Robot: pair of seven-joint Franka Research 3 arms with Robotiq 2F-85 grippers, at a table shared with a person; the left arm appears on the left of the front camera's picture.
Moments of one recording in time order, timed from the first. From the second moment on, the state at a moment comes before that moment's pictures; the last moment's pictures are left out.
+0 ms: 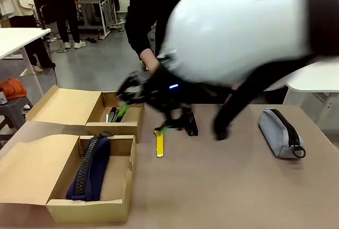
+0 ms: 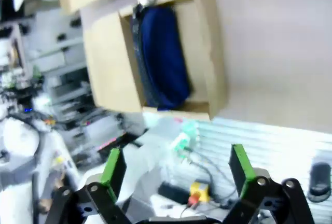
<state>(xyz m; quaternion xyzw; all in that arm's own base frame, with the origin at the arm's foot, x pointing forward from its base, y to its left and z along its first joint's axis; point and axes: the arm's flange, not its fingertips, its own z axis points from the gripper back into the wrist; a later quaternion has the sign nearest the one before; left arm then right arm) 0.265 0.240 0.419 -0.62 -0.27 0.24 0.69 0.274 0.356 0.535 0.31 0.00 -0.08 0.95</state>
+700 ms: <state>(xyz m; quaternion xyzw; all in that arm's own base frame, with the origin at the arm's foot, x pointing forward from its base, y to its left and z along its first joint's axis) 0.265 0.240 0.419 -0.62 -0.27 0.23 0.69 0.286 0.040 0.582 0.62 -0.06 -0.16 0.77</state>
